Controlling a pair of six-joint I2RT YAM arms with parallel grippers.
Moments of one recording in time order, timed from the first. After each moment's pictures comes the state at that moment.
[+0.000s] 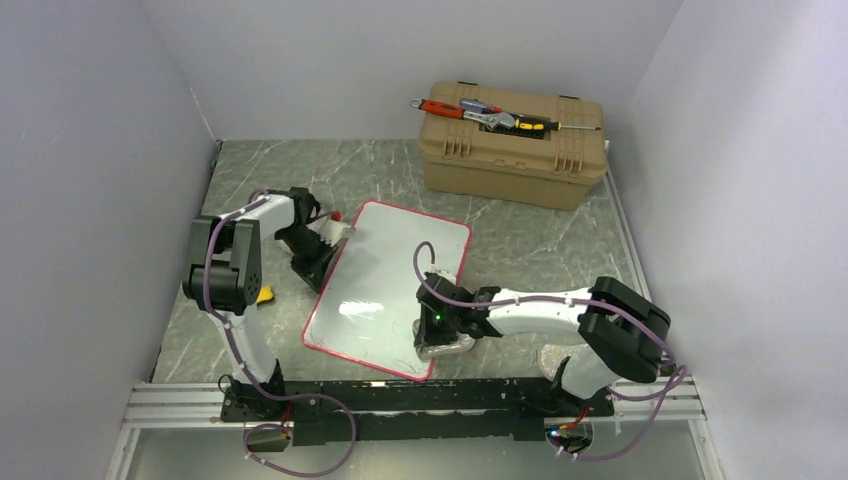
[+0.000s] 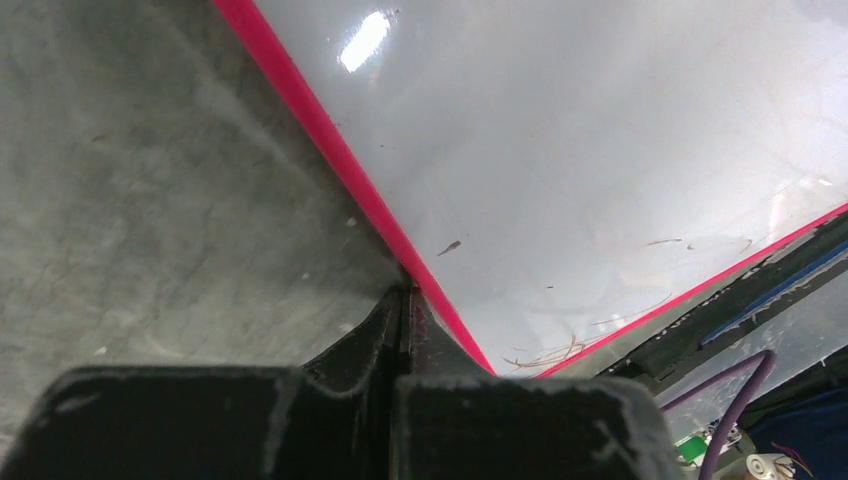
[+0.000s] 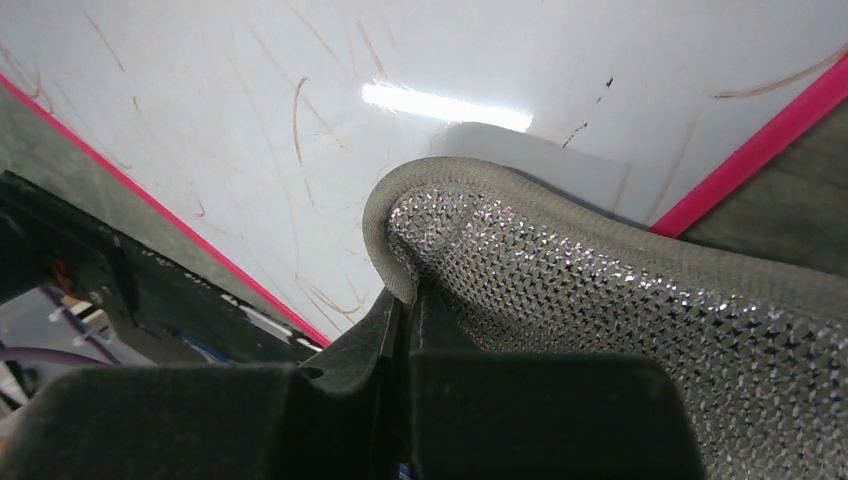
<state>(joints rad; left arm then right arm) -0.11 1.89 1.20 -0.98 0.35 0.58 1.06 1.53 0.71 -0.17 -0.06 1.00</state>
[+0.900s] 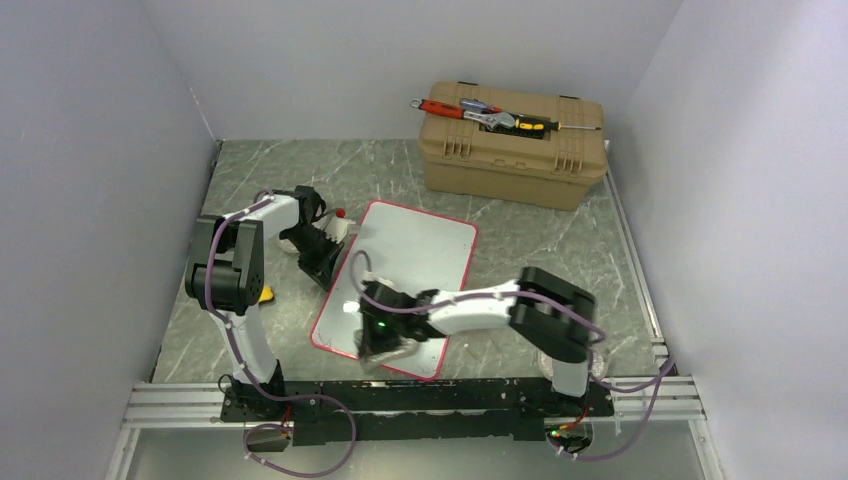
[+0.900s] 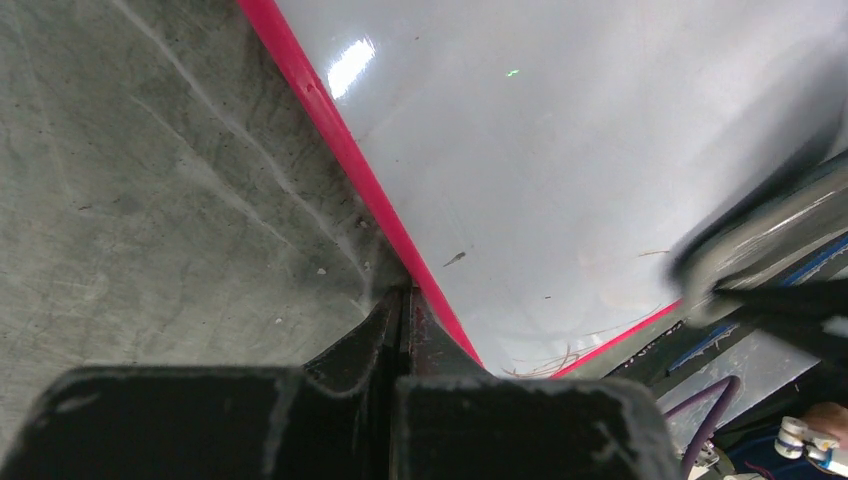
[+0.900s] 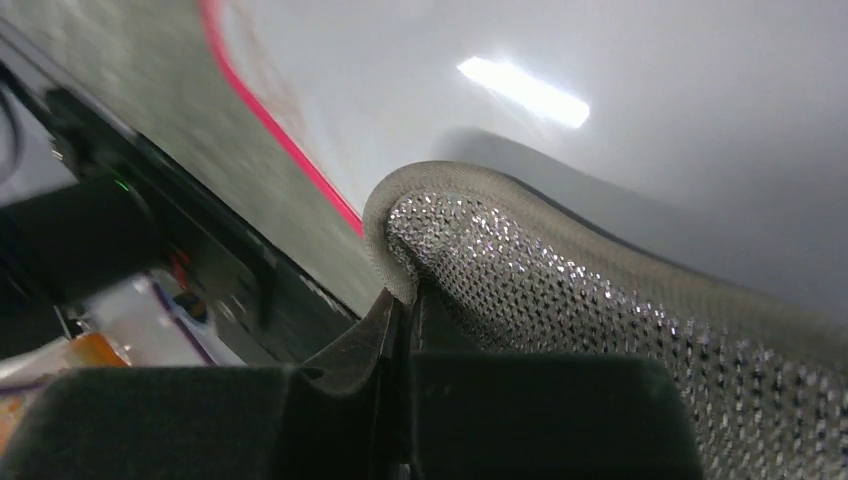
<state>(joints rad) -0.15 1.89 1.21 -0.94 0.40 0.50 1.23 1.79 0.96 -0.09 -0.10 1.03</state>
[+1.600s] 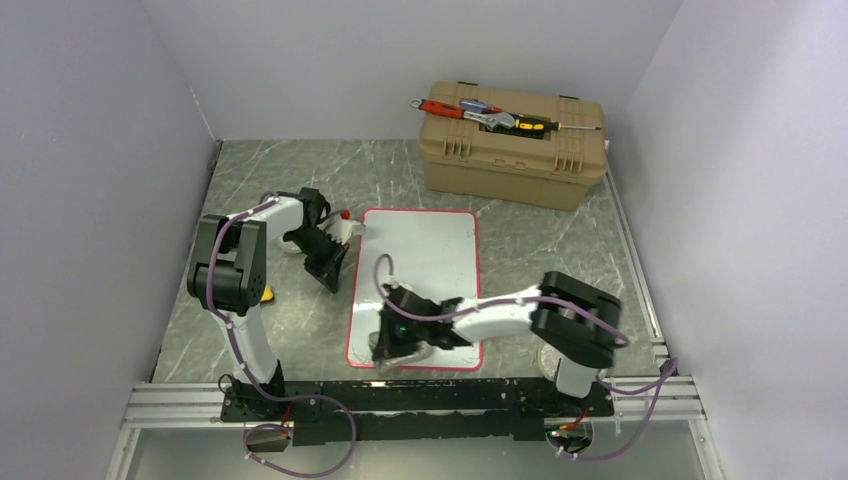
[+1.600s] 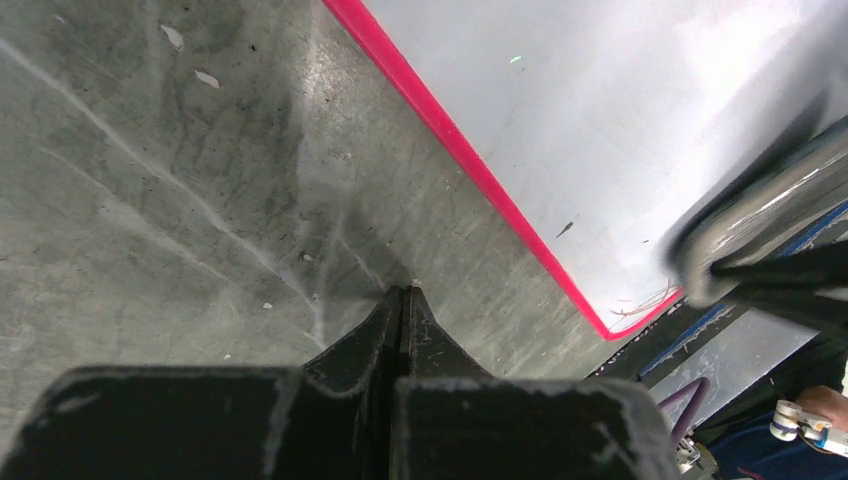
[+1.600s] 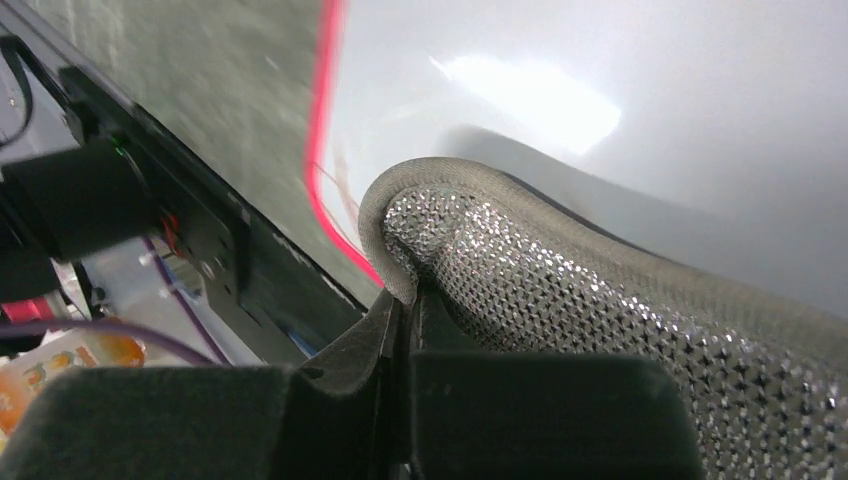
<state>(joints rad) -0.17 1.89 1.19 -0.92 0.46 0.47 1.20 1.69 0.76 0.09 -0.12 1.05</state>
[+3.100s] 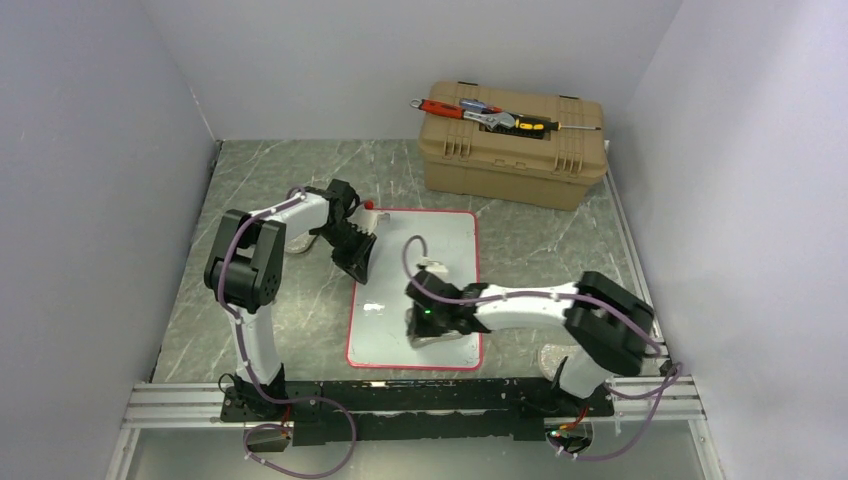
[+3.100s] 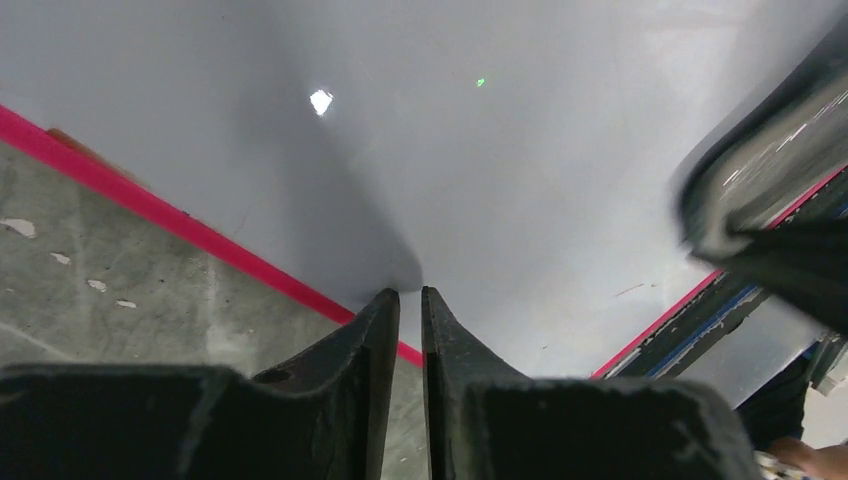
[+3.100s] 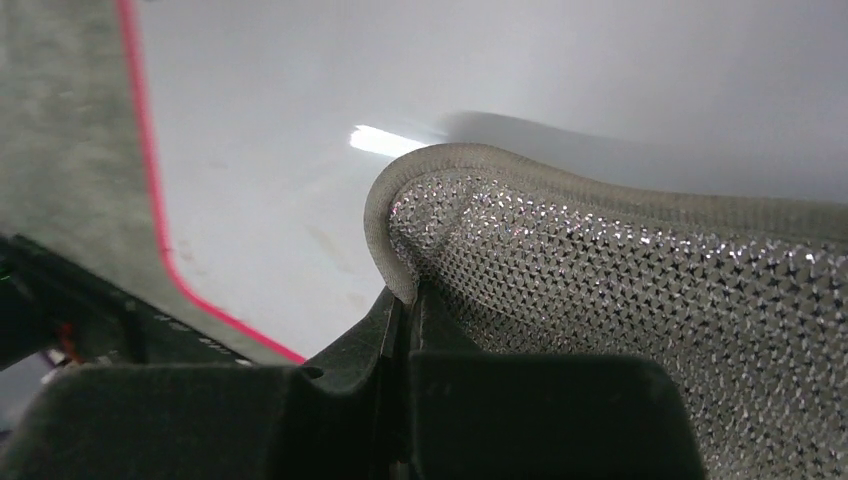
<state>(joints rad) -0.32 1.95 1.29 -0.82 0.49 0.26 1.05 1.53 0.74 -0.19 0.07 0.98</state>
